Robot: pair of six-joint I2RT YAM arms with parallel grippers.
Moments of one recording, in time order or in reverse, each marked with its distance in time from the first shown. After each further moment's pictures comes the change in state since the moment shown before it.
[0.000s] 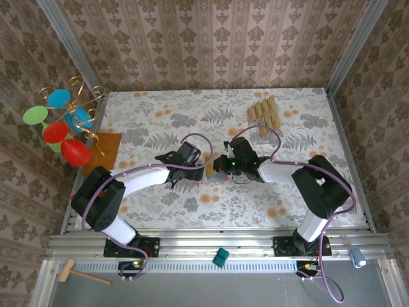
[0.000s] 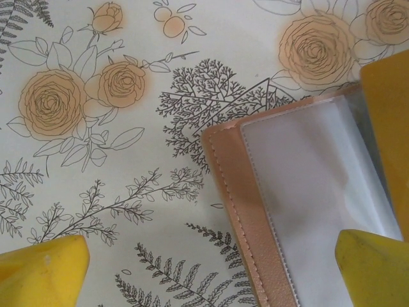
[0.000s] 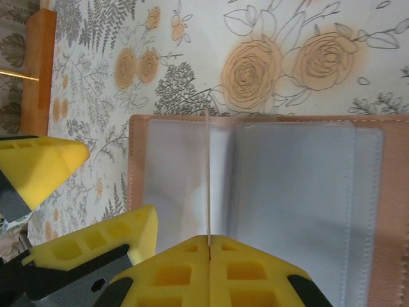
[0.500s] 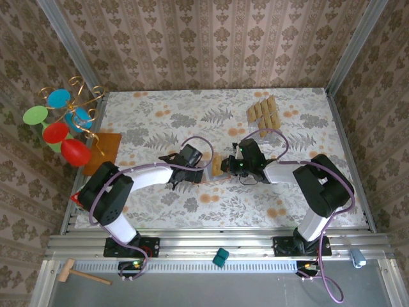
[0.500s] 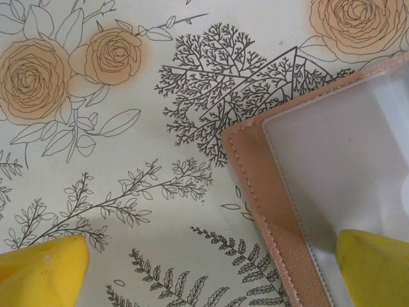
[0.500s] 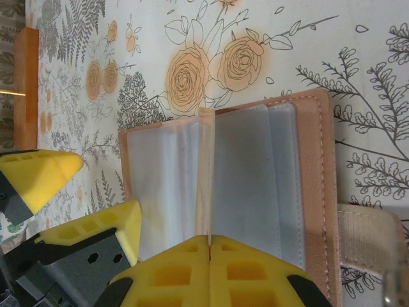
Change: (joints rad) left arm 0.000 0.066 -0.014 0.031 -0.016 -0.008; right arm -0.078 0.000 -0.084 0.067 -0.048 0.004
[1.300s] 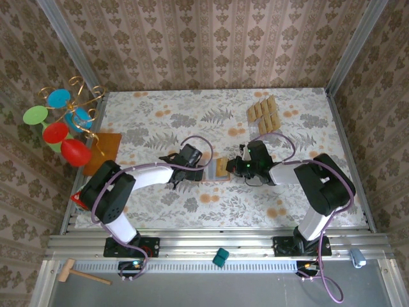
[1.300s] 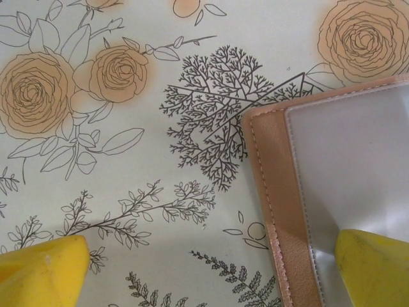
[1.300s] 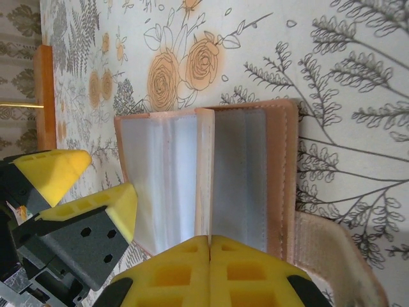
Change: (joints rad) left arm 0.014 0.022 -0.007 0.059 -0.007 -0.019; right arm -0.082 0.005 -0.080 0.105 -0.100 0.048
